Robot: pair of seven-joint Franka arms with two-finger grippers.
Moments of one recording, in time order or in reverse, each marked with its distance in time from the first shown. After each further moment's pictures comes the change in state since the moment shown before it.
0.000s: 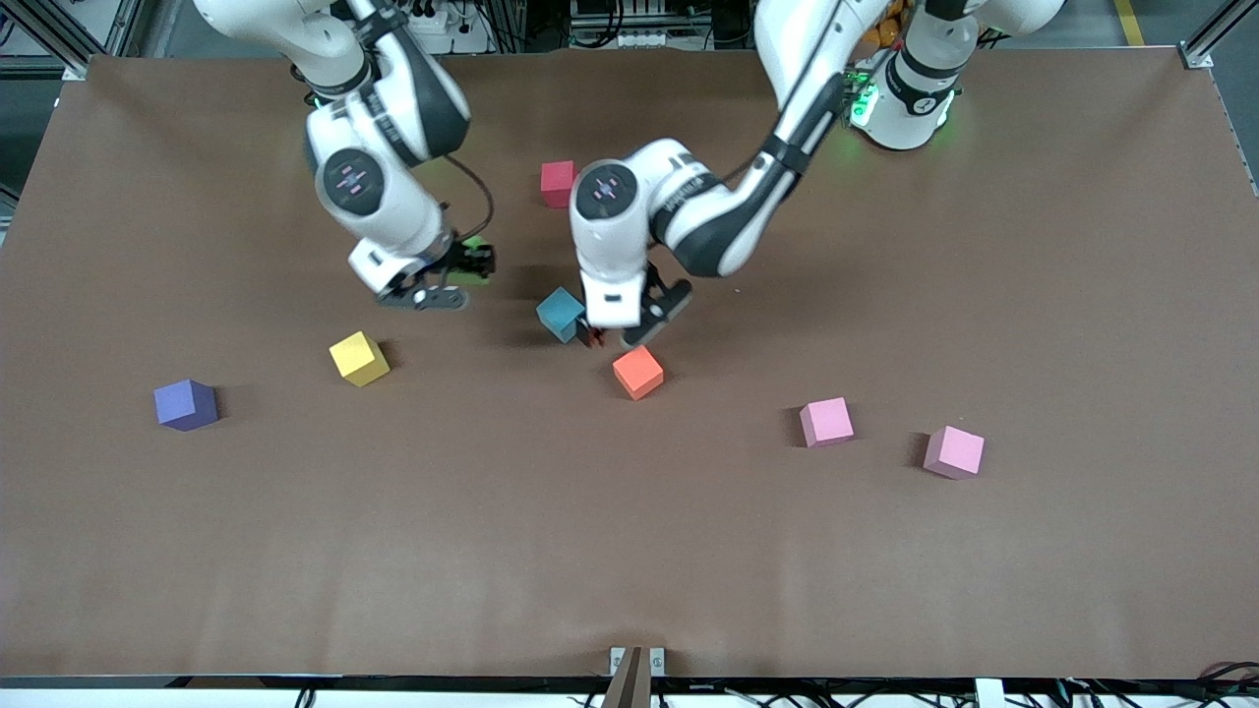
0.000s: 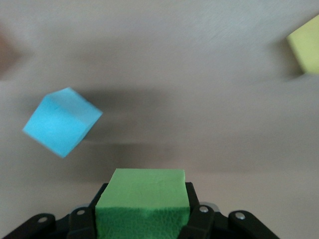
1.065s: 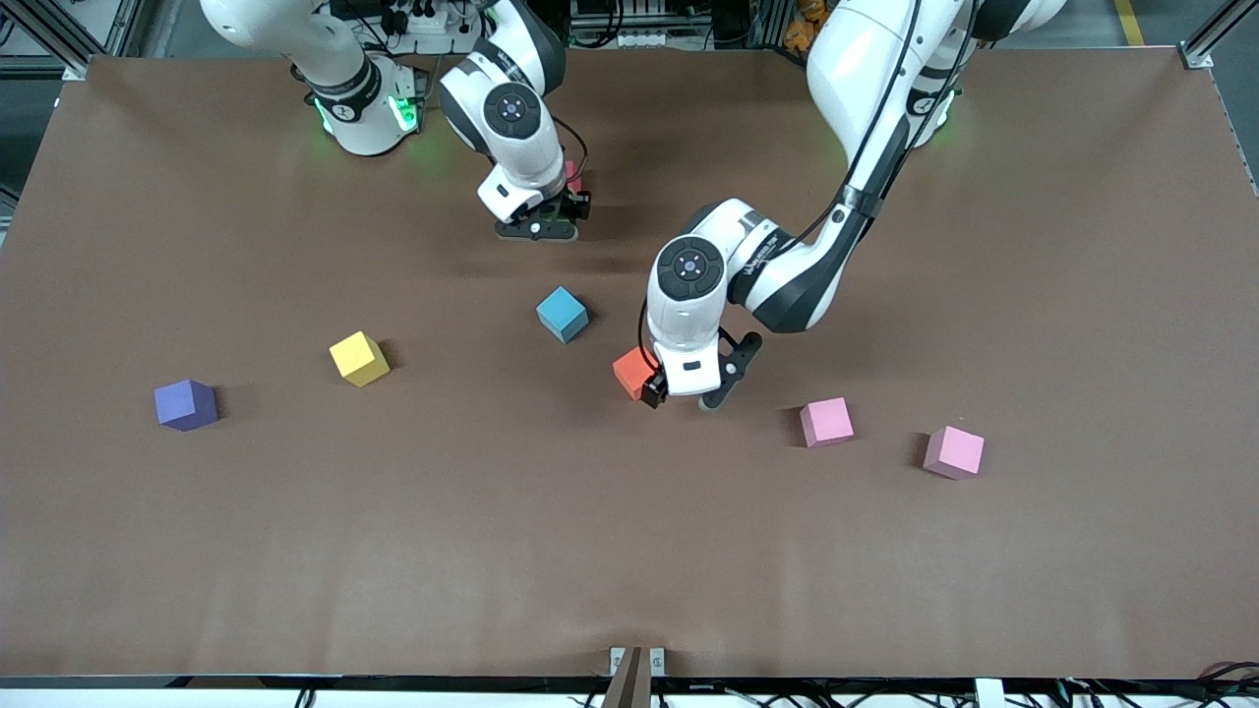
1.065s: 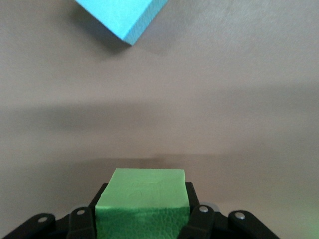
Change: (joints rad) left arm 0.133 0.021 -0.007 0.004 0.000 0.005 0.018; right arm 0.280 0.115 0.061 -0.095 0.043 0.223 0.271
